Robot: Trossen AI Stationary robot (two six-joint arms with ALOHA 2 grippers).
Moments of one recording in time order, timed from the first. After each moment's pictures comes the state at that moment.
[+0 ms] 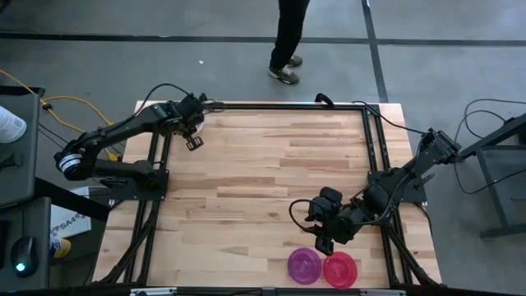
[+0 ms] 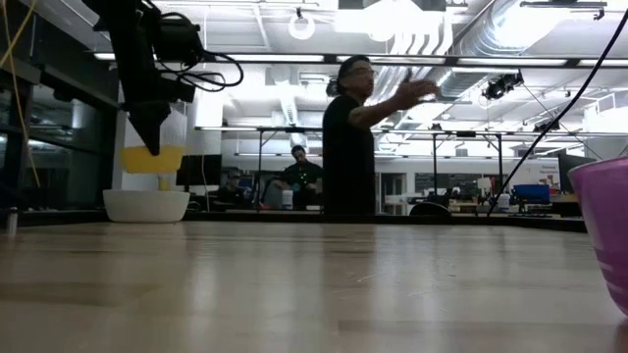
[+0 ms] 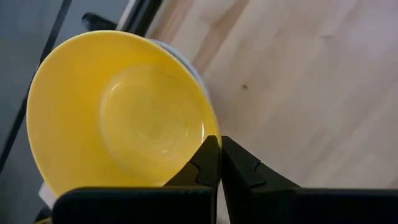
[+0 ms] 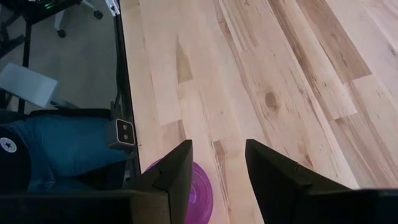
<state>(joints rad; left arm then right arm) 0.69 1.12 0.90 -0.91 -0.31 0.18 0.63 1.46 1.36 -0.78 0.32 0.87</state>
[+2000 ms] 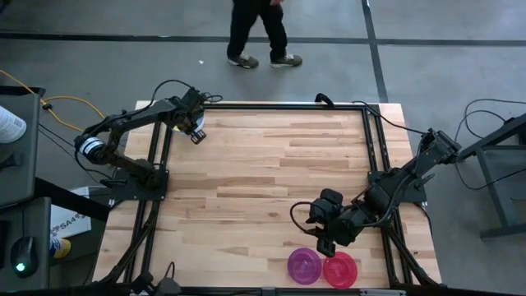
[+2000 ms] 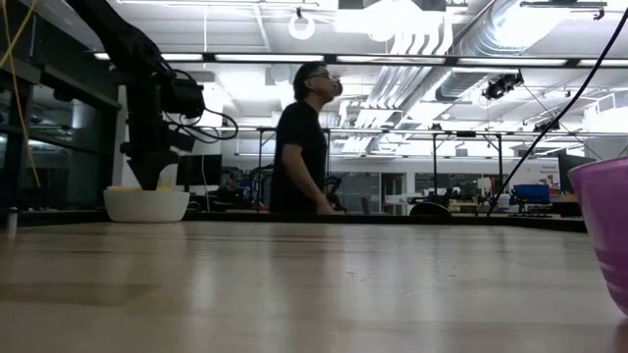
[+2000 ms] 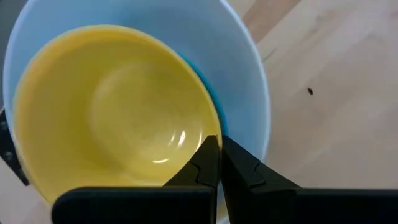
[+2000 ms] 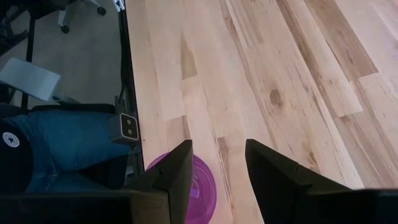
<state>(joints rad) 0.94 1.39 0.82 -0.69 -0.23 0.18 0.64 1.46 1.36 -0.78 0.31 0.87</state>
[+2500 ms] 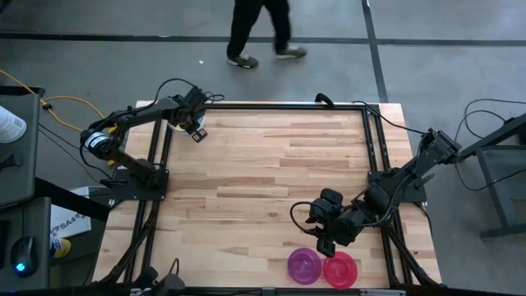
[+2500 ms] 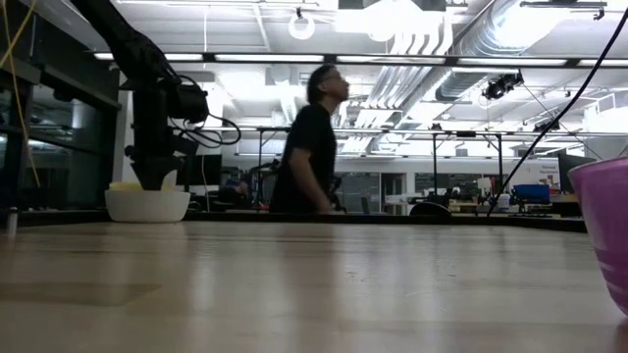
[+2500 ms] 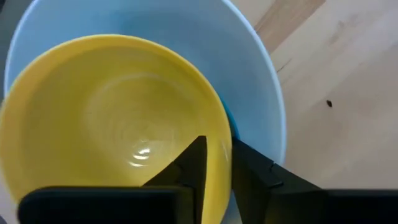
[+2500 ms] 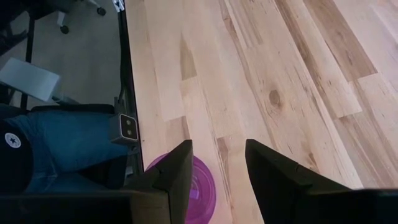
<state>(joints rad) 0.94 1.45 0.85 -0.66 -0.23 0.19 0.64 1.46 1.36 -0.78 0.31 0.87</state>
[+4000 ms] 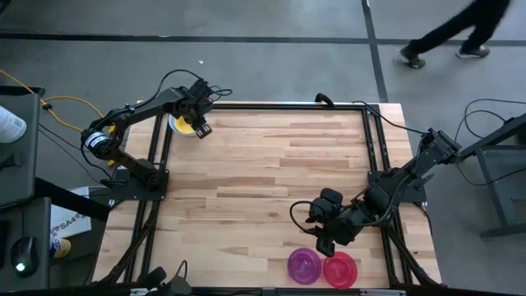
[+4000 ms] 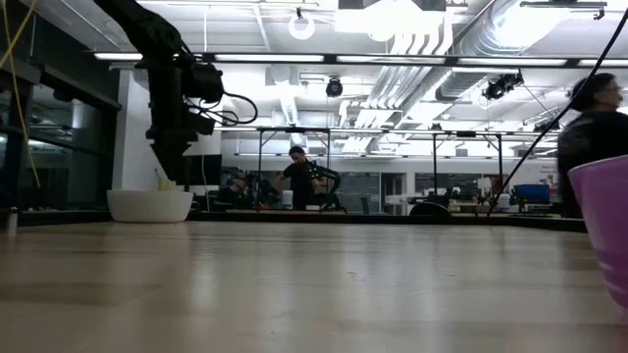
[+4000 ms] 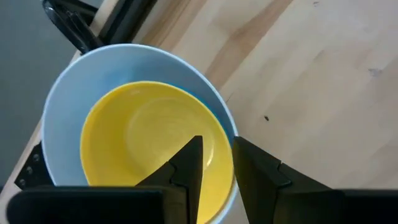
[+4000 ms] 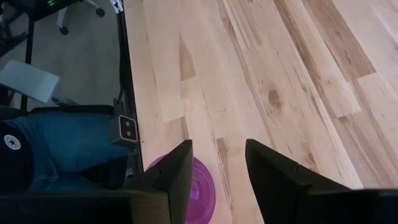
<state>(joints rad) 0.86 1.45 1.04 -0.84 -0.17 0.23 0.64 1.46 1.36 -0.78 0.31 0.87</state>
